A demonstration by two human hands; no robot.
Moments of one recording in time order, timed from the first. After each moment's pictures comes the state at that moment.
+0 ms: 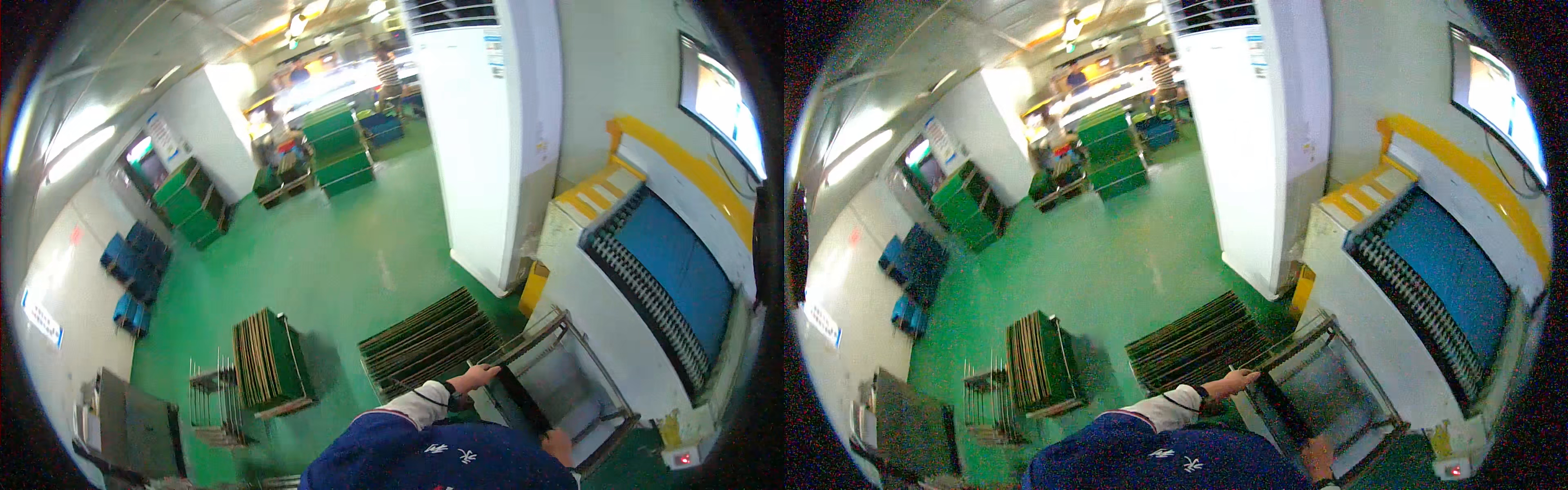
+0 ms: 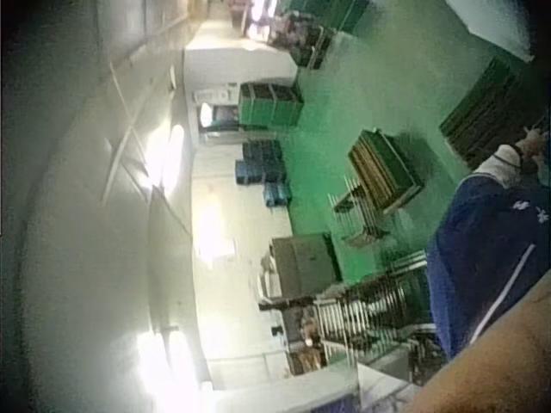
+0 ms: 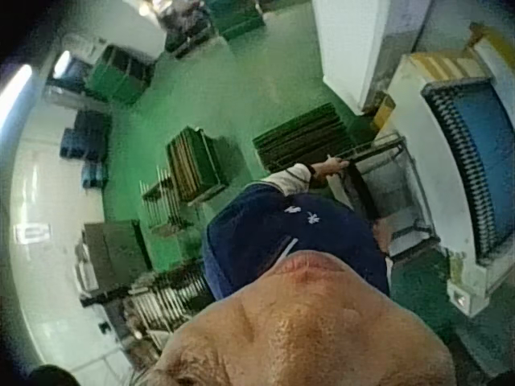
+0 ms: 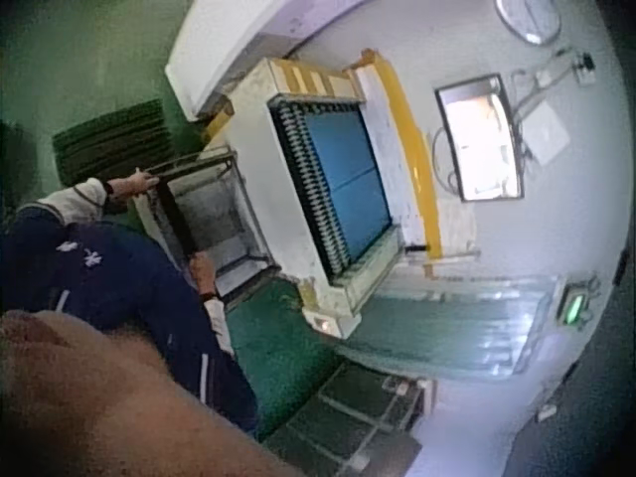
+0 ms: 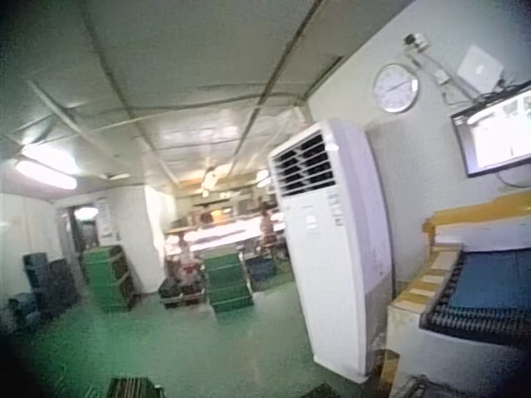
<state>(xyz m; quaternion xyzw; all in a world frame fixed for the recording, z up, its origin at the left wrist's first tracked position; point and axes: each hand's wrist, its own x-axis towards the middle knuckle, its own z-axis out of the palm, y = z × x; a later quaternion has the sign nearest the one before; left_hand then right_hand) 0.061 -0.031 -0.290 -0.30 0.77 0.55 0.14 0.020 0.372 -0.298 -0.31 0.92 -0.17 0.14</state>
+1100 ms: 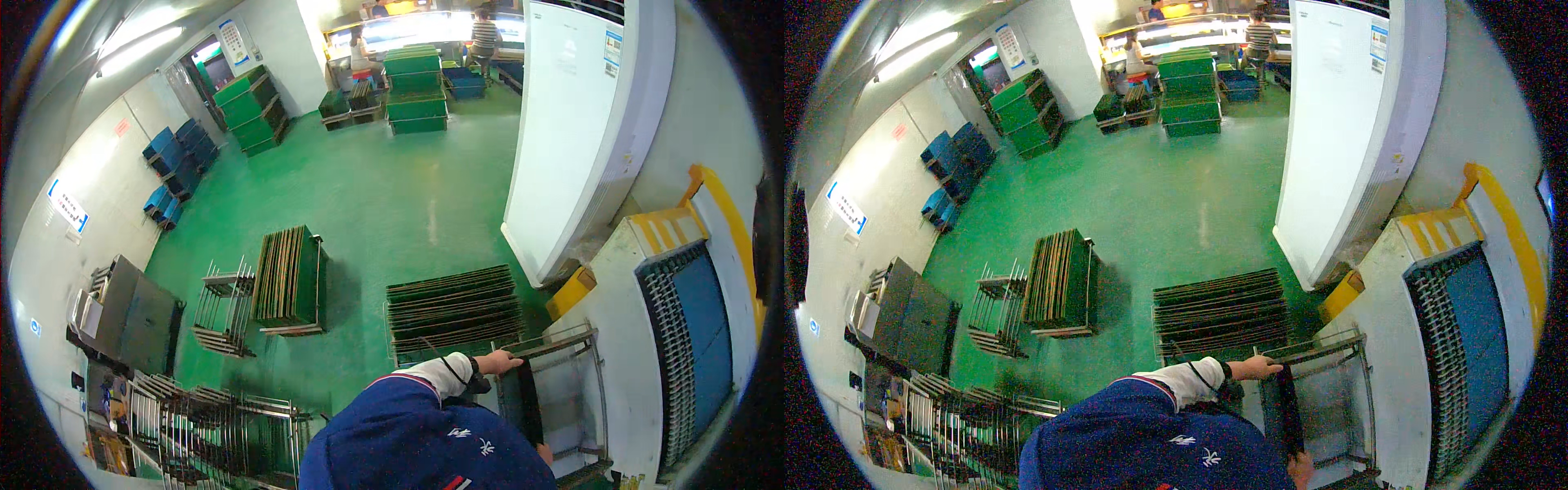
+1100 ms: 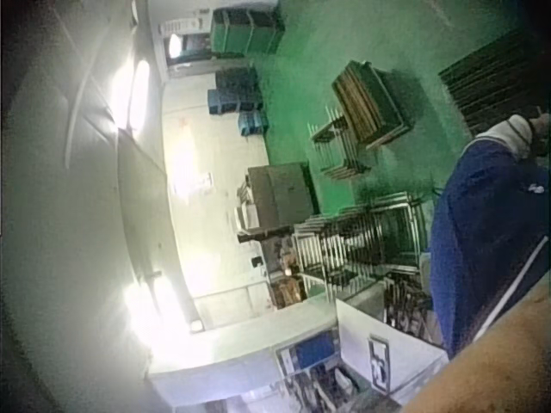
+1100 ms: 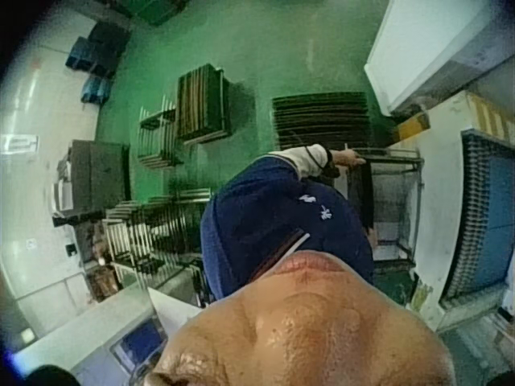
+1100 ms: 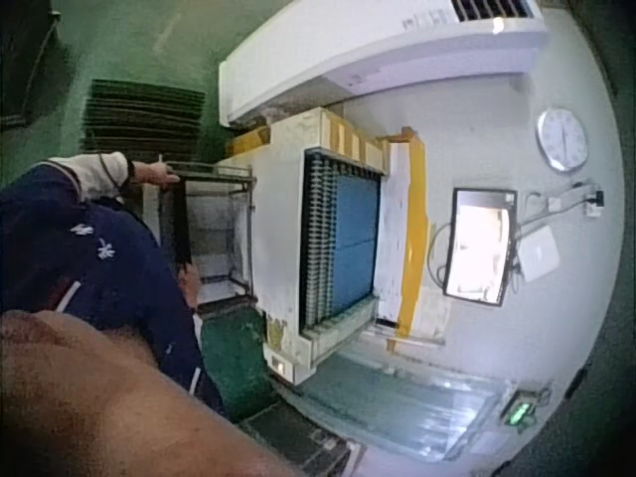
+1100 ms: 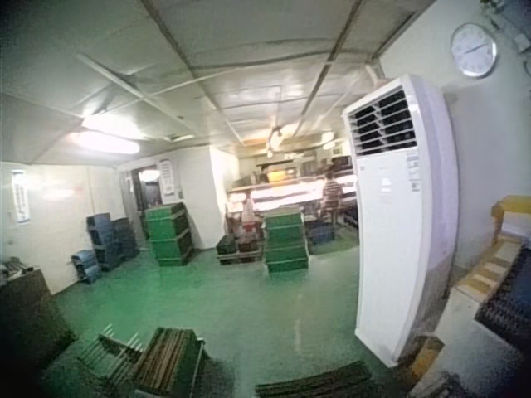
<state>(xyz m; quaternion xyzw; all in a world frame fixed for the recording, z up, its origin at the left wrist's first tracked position) 0.056 -0.035 -0.282 -0.26 0.78 0.55 0.17 -0.008 0.390 -0.311 -0.32 0.89 -0.18 0.29</state>
